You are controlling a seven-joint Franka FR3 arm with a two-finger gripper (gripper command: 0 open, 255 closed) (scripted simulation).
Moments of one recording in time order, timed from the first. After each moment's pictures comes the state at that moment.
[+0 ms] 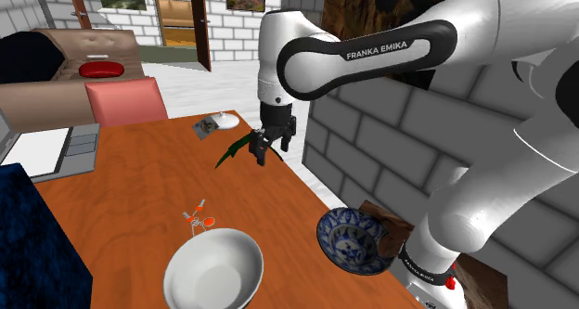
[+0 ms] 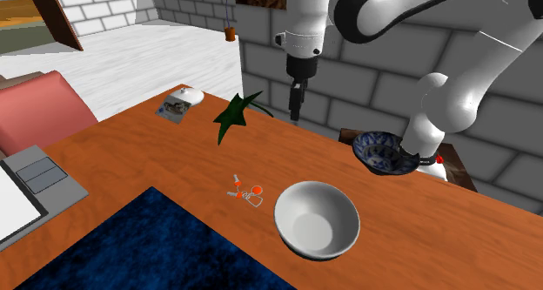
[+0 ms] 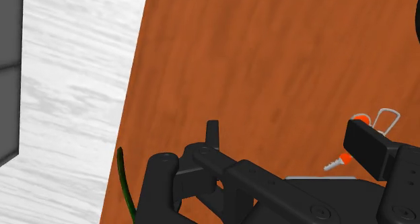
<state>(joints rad) 0.04 -0.32 0.35 -2.20 0.09 1.91 0.33</state>
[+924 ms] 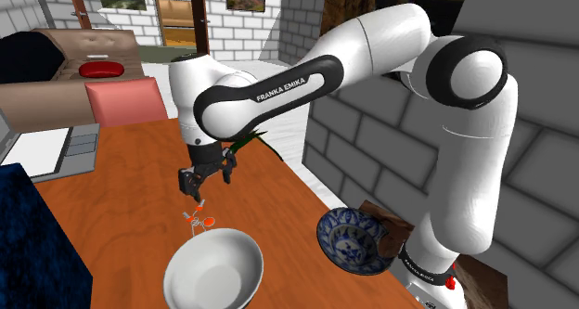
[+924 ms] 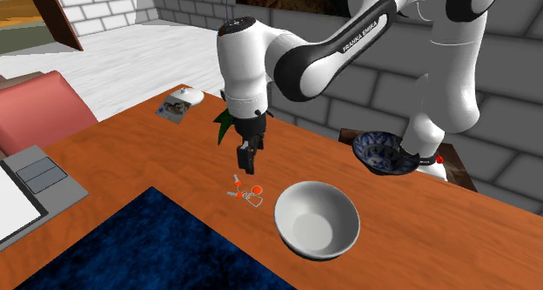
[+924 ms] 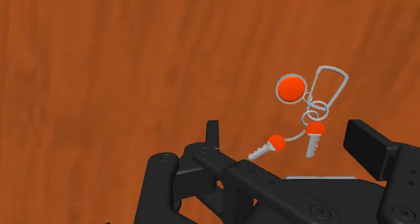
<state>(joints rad) 0.14 0.25 0.48 -1.80 -0.13 1.97 0.63</state>
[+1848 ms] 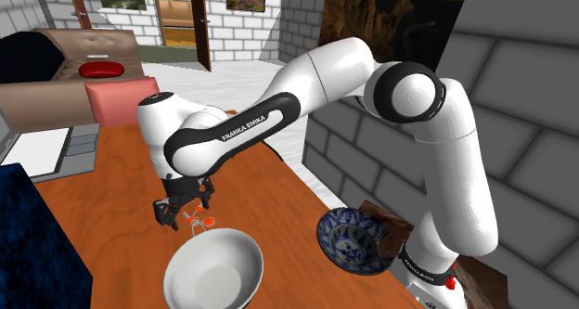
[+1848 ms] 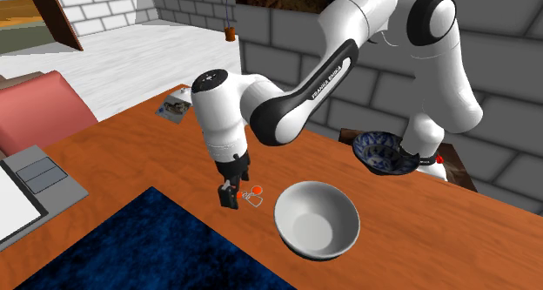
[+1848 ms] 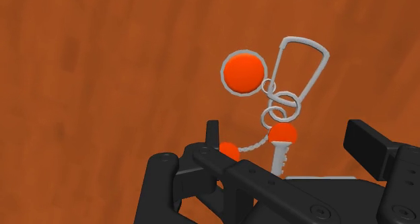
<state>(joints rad) 0.24 0.53 0.45 -1.61 -0.24 2.00 0.73</state>
